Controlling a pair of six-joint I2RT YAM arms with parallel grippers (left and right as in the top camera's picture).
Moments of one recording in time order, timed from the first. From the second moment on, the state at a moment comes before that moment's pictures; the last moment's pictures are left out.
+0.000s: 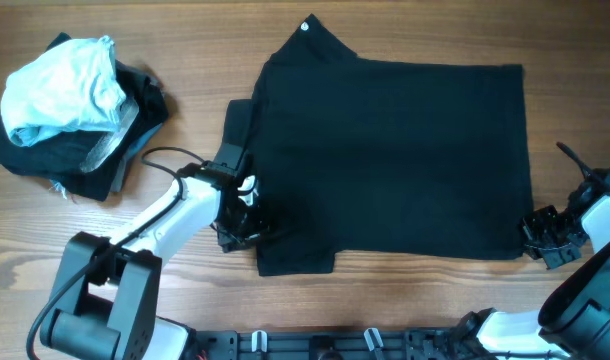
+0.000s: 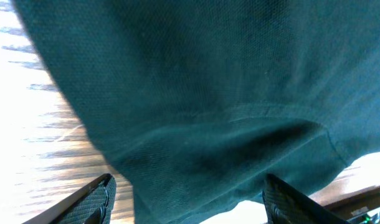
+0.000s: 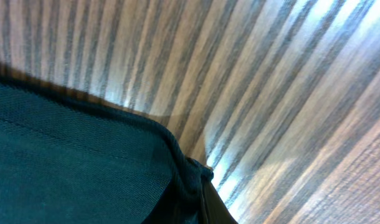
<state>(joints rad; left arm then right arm) -0.36 1.62 0.81 -0.76 0.42 -0.55 -0.70 1.62 0.81 -0.77 0.01 0.51</state>
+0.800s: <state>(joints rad) -0.59 1.62 0.81 -0.83 0.34 -0.63 -0.70 1.62 0.81 -0.76 -0.04 0.50</state>
